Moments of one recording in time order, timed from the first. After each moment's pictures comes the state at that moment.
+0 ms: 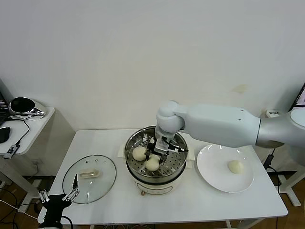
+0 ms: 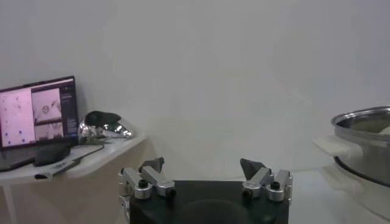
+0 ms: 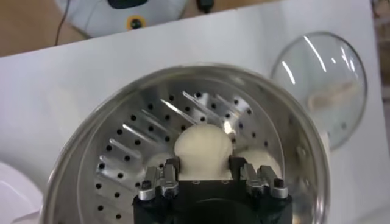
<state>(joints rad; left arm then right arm) 1.79 -1.30 -0.74 -2.09 -0.19 -0.15 -0.14 0.49 1.15 -1.30 1.48 -0.07 0.35 -1.09</state>
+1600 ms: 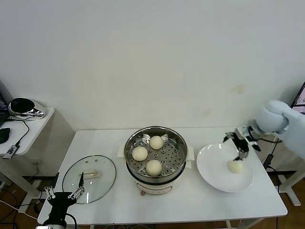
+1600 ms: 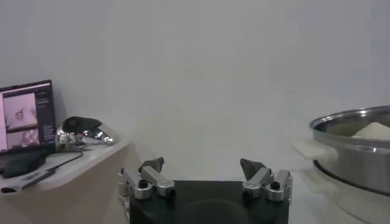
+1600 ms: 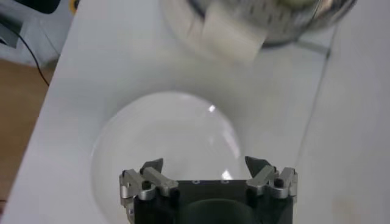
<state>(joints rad) 1.78 -1.25 -0.70 -2.09 -0.18 -0.14 -0.13 0.18 0.45 -0.88 1.46 -0.09 -0.09 -1.17</state>
